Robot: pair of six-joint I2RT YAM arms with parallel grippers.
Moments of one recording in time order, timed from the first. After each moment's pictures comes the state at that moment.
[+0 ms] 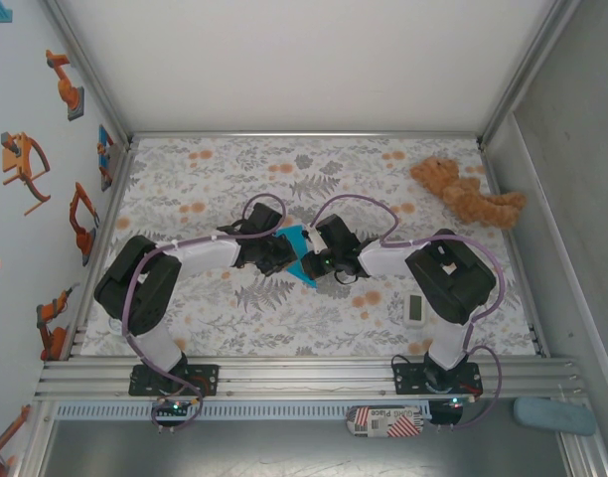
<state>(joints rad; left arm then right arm) -0.70 1.72 0.94 -0.25 0.26 -1.11 0.72 1.83 0.89 0.03 -0.29 0.30</state>
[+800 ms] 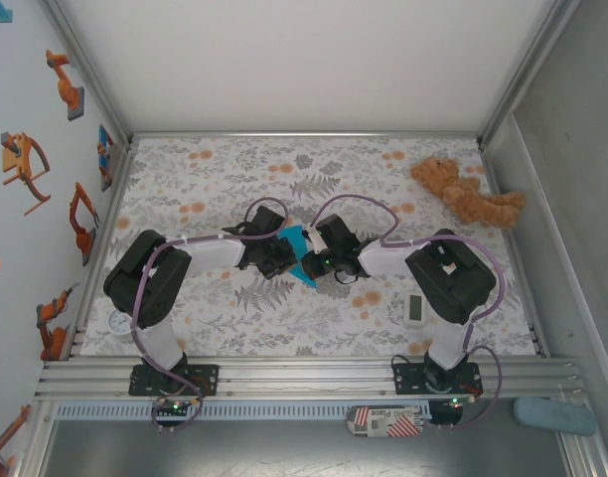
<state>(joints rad) -0.70 1.78 0.94 -0.23 0.26 -1.12 0.72 1.83 0.89 0.03 -0.29 0.30</state>
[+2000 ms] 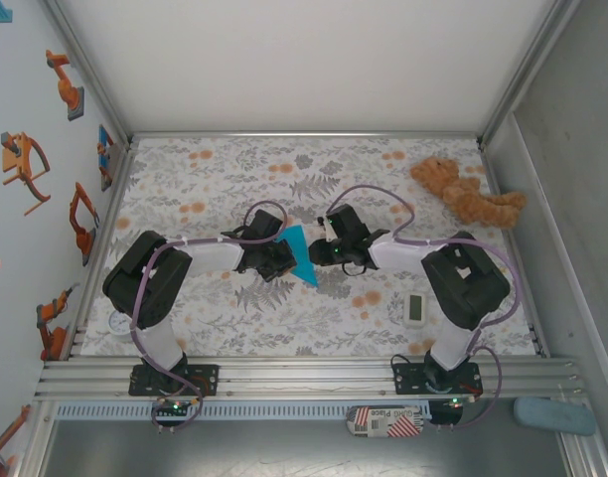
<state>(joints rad) -0.70 1.78 0.90 -0.17 0.26 -1.12 0.64 1.74 0.92 -0.09 -0.25 0.45</state>
